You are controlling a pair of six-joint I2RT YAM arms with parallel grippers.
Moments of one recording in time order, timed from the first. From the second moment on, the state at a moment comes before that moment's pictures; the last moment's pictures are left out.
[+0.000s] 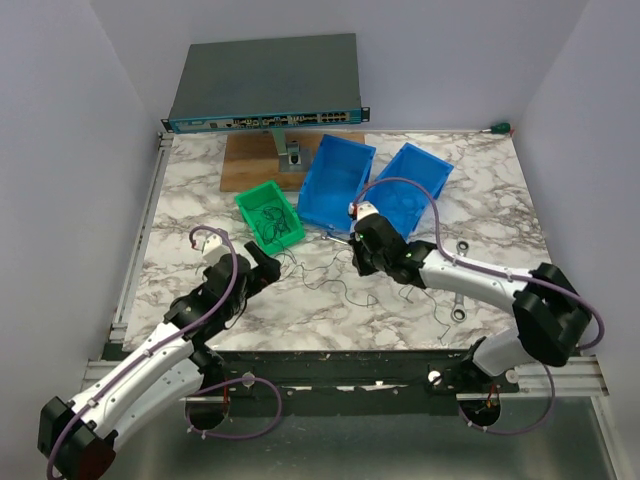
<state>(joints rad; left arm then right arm) -0.64 0.66 0.46 -0.43 -0.40 -0.98 0.83 1.51 0.90 -0.21 0.21 0.31</state>
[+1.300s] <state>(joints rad) -0.64 0.98 0.46 -0.10 -0.23 -1.27 0.83 1.07 0.78 -0.17 0.00 0.34</state>
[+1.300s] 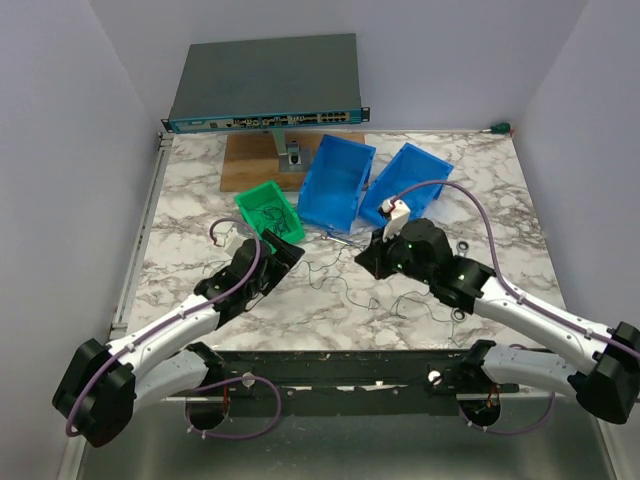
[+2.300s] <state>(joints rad) -0.66 1.07 0.42 0.06 -0.24 -1.59 0.83 1.00 0.73 -0.16 -0.05 0.39</state>
